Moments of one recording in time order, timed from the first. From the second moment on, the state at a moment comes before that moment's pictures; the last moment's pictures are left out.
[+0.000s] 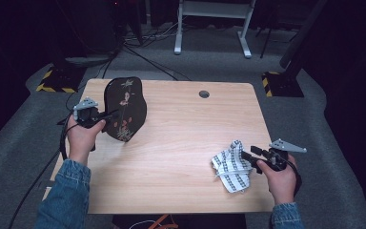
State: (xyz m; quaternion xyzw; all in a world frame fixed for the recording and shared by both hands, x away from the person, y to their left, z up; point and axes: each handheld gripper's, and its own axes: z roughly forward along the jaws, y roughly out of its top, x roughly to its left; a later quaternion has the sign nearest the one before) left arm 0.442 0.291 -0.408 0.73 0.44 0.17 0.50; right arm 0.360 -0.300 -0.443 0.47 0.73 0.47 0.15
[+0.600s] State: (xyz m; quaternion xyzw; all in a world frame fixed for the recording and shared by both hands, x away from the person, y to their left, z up) left arm 0.425 0.262 -0.389 0.75 0.40 0.17 0.50; right arm 0.354 -0.301 -0.432 0.46 0.73 0.48 0.16
